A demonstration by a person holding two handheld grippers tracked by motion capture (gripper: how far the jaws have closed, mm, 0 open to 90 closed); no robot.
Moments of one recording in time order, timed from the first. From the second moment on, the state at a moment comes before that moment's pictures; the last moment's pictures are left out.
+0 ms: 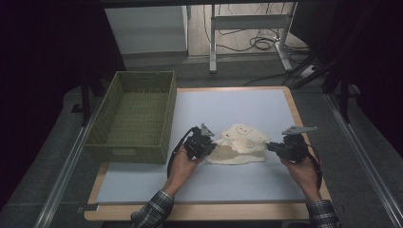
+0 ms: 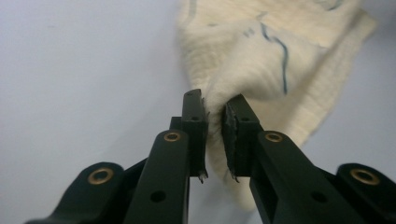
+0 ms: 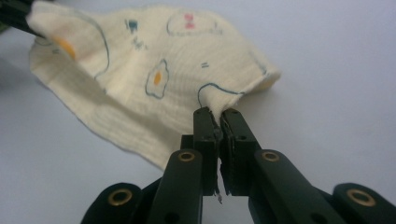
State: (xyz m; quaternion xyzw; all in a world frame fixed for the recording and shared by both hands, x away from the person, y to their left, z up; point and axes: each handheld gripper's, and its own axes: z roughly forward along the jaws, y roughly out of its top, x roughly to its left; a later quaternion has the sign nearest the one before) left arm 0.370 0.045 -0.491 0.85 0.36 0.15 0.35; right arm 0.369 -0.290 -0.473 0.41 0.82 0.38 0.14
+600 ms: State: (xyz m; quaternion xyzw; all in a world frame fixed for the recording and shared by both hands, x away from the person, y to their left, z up) left arm 0.388 0.070 -0.516 0.83 0.44 0.15 0.32; right arm 0.482 -0.179 -0.418 0.36 0.85 0.35 0.16
